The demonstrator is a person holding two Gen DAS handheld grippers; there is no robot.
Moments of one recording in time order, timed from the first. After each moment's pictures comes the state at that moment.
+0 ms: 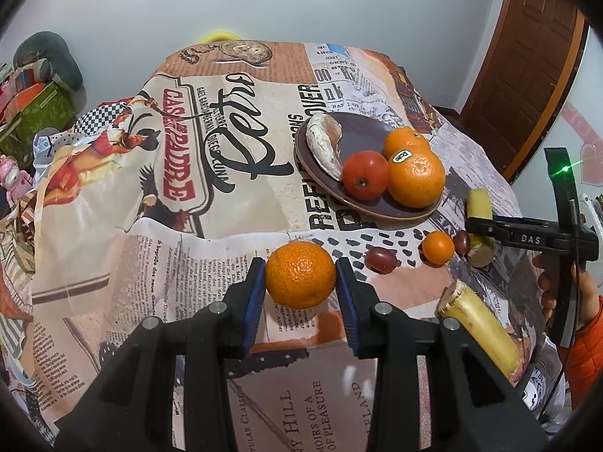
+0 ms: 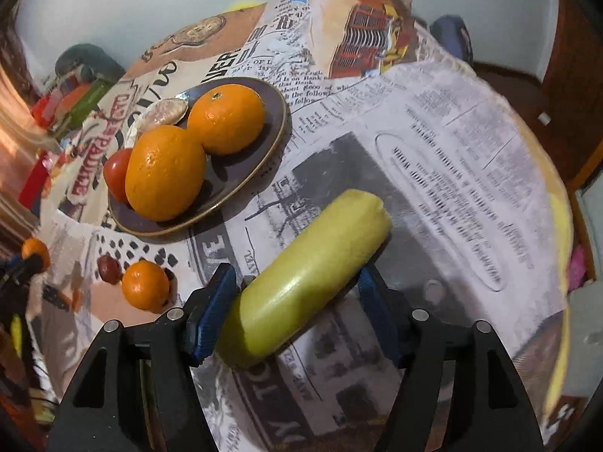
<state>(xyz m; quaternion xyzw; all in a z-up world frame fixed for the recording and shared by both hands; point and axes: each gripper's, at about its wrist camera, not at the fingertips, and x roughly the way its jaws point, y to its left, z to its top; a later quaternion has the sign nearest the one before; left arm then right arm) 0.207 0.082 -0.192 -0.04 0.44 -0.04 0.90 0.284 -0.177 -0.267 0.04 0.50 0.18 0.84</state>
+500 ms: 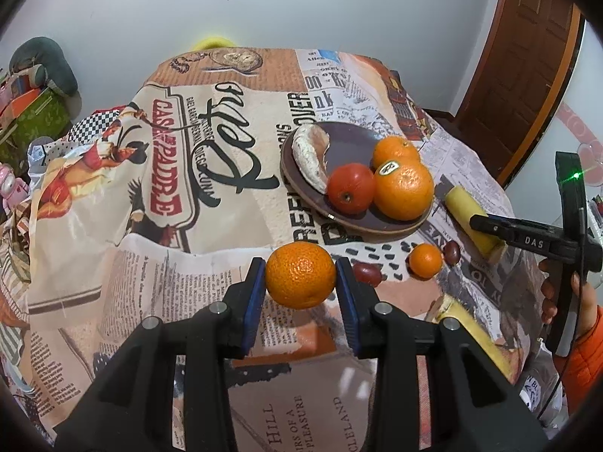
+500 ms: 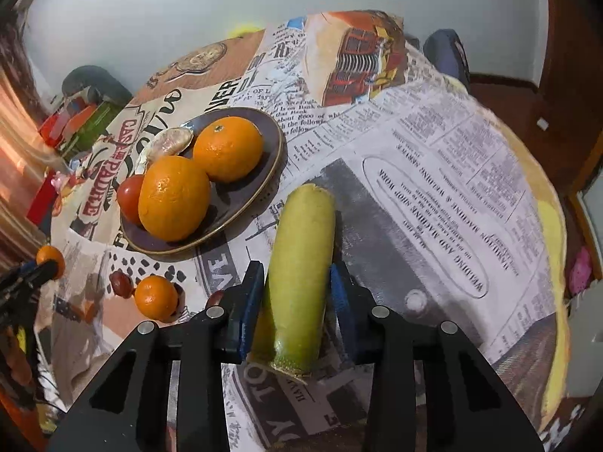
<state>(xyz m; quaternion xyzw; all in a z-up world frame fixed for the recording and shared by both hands) 0.215 0.072 -0.184 -0.04 0.43 -0.05 0.90 0.273 -0.188 -0.246 0.06 0.46 0.18 0.87</state>
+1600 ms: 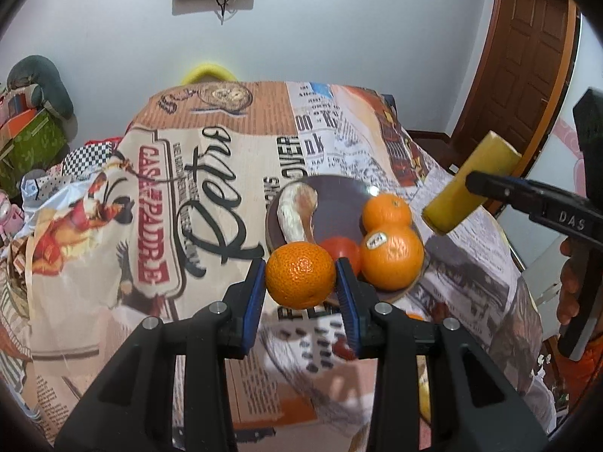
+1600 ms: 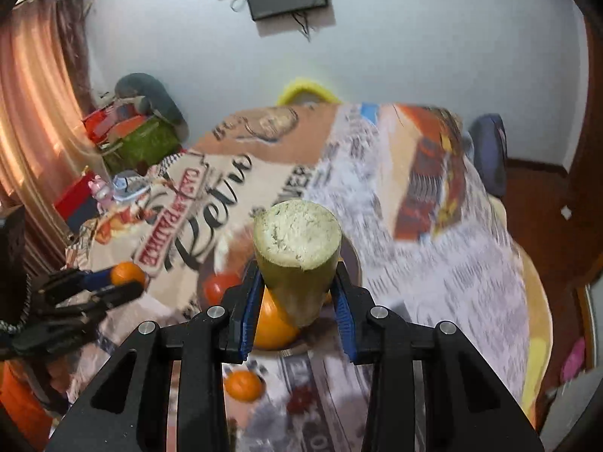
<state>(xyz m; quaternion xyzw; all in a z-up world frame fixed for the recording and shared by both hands) 0.259 0.061 -0.153 -0.03 0.39 -0.05 0.92 0.297 -0.133 -0.149 0.01 0.36 0.26 0.90</state>
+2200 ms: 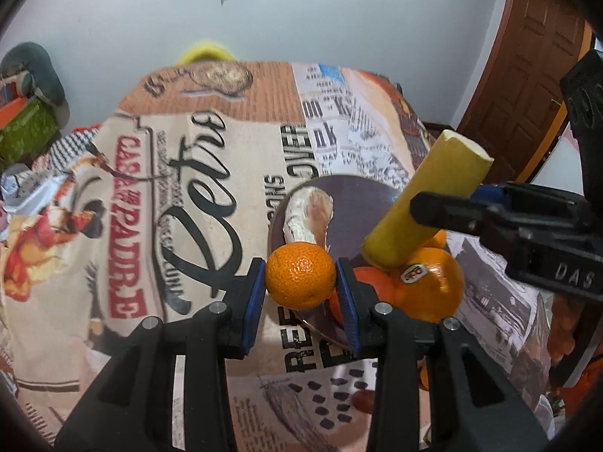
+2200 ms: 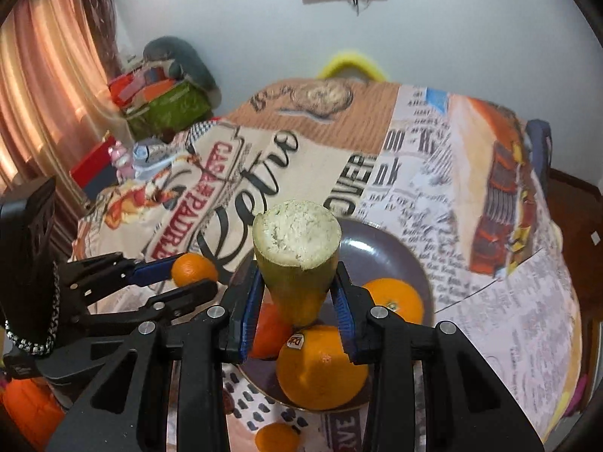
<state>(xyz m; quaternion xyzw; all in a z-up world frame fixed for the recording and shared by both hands) 0.325 0.068 -0.192 -0.05 0.43 -0.05 0.90 0.341 -0.067 -0.184 -0.03 0.41 0.32 0.85</state>
